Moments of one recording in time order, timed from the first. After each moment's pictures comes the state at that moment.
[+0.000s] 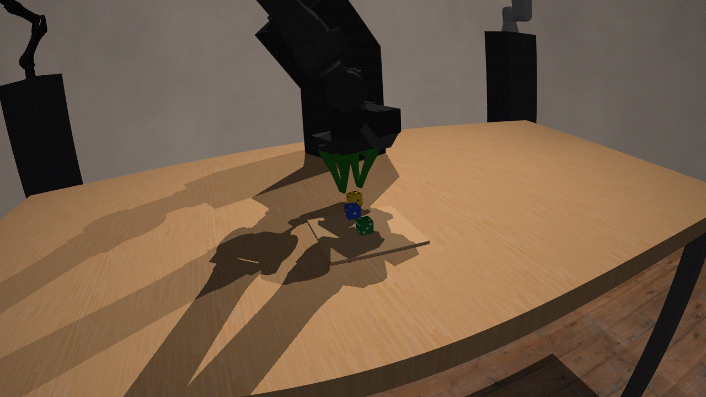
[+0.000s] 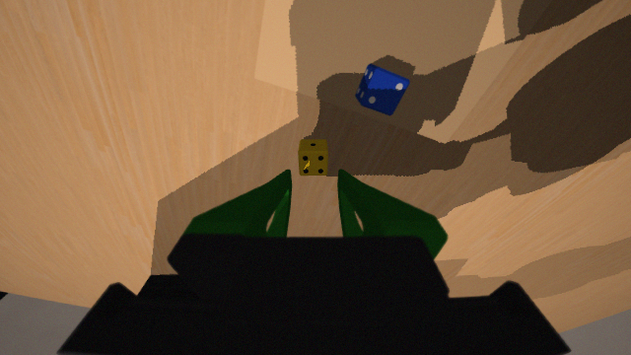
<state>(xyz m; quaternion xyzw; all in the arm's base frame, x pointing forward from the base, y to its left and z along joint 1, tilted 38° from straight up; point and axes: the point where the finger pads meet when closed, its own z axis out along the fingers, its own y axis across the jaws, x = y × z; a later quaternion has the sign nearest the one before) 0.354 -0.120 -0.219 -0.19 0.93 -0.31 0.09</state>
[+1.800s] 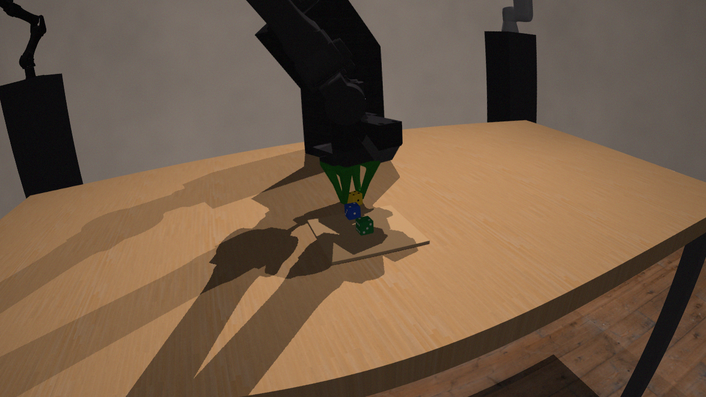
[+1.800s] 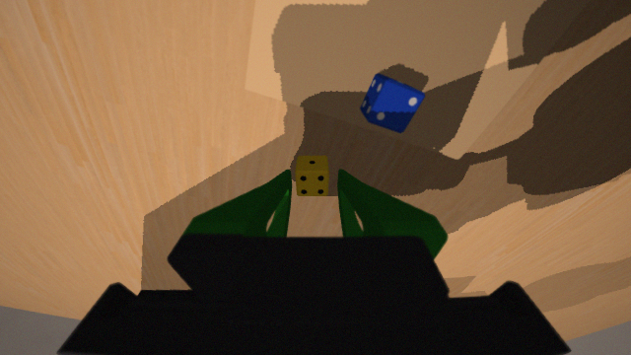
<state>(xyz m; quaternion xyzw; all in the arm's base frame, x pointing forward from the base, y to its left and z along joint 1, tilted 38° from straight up) 0.362 -0.130 -0.233 -0.19 0.93 -0.31 0.09</state>
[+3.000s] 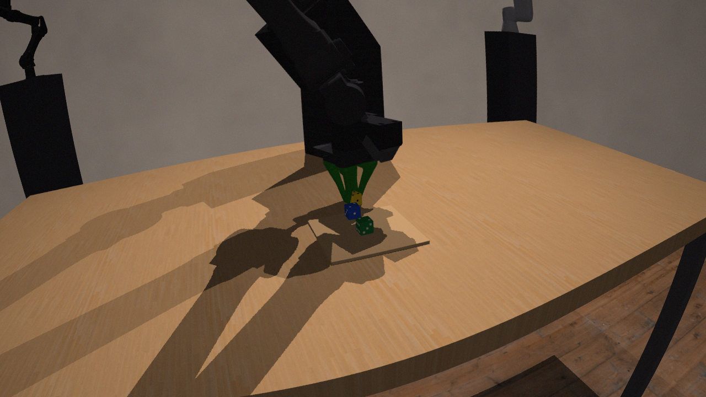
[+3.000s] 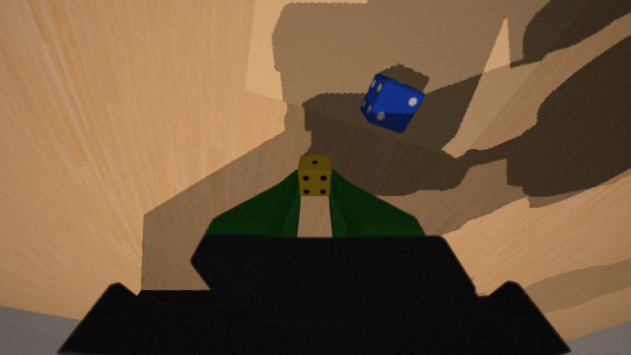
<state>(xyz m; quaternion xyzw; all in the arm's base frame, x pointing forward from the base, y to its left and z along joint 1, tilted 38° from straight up) 0.362 -0.130 -0.233 -0.19 0.93 -0.31 0.09</state>
